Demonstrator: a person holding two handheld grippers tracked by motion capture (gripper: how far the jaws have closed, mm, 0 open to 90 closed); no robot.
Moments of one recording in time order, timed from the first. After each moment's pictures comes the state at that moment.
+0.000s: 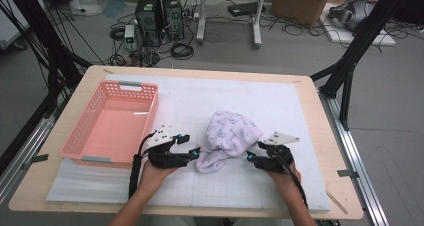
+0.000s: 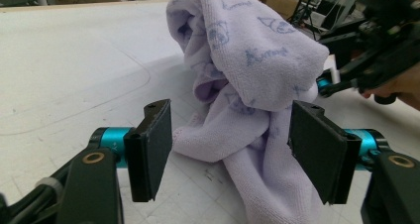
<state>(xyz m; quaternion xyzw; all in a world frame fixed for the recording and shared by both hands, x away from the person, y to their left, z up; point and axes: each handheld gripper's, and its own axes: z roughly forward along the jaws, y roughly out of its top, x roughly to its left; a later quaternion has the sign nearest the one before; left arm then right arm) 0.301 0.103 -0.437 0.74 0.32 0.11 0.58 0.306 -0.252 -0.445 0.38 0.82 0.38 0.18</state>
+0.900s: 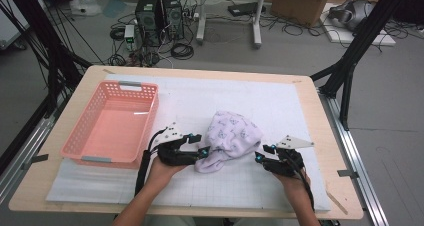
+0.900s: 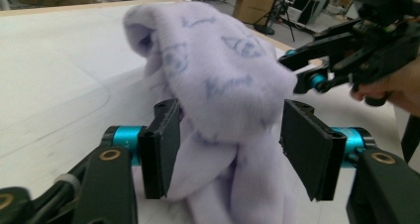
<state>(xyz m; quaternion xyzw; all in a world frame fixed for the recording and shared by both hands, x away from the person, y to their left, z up) 0.312 0.068 -0.424 0.75 0.28 0.07 0.59 0.286 -0.275 -0.434 0.41 0.79 0.42 0.18</state>
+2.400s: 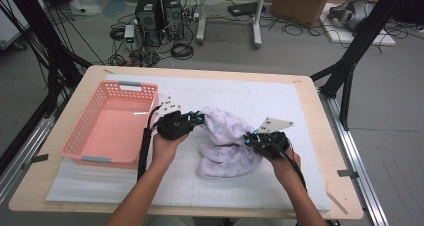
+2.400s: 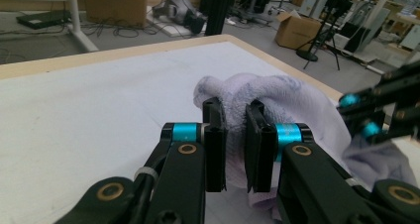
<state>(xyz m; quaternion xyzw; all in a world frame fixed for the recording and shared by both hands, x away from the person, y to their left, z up) 0.354 0.082 -0.387 0.71 0.35 0.14 0.59 0.320 -0.236 -0.384 0.30 0.84 0.40 0.20</state>
